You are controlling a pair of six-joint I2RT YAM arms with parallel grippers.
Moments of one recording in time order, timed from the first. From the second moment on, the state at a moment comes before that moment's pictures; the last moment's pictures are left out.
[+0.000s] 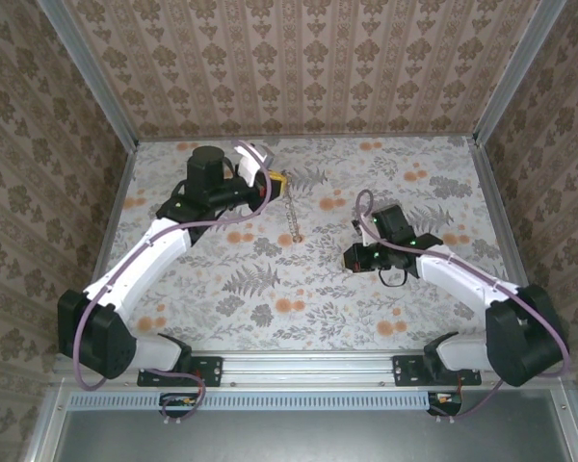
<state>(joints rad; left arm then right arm) -0.50 1.34 1.15 -0.16 0.58 0.04 0.41 1.33 0.74 -0.41 -0.40 0.35</state>
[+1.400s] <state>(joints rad) -0.50 1.26 1.08 -0.14 0.55 0.04 0.57 1.52 0.83 -0.44 -0.19 0.42</state>
